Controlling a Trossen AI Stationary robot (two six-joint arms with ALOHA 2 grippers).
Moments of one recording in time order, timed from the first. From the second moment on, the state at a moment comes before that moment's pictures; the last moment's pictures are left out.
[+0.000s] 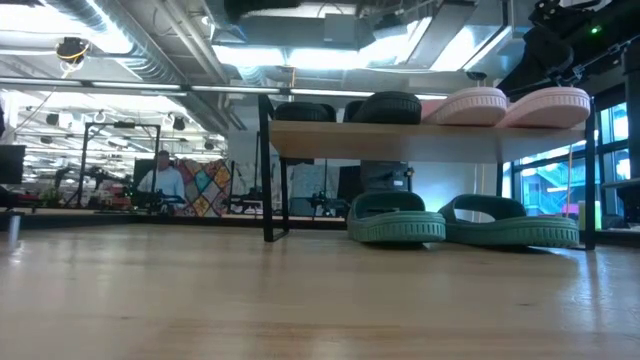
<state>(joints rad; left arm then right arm) -0.18 1.23 0.97 -0.08 -0.29 -0.10 -0.33 0.42 0.58 -0.55 0.49 0.02</state>
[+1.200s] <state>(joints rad) -0.02 0.69 0.41 0.00 -0.53 -0.21 -0.33 0.38 0.58 -0.55 0.49 0.02</state>
